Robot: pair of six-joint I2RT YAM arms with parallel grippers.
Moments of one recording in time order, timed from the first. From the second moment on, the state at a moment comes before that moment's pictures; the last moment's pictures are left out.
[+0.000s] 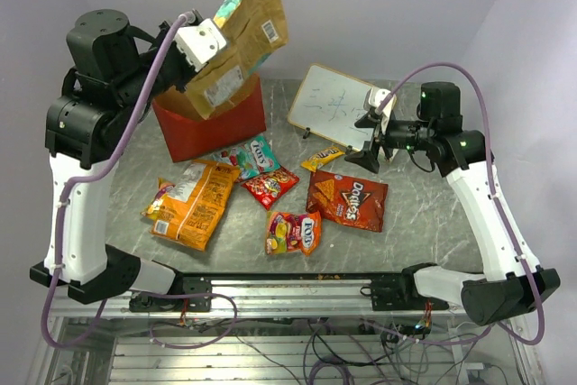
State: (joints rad) left arm -0.40 1.40 2.24 -0.95 0.26 0.68; right arm 0.23 1.20 1.39 -0.81 -0.85 -0.70
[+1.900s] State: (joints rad) left arm -0.17 1.55 1.90 -0.70 0.22 1.45; right arm 0.19 1.18 1.25 -0.72 -0.85 -0.69
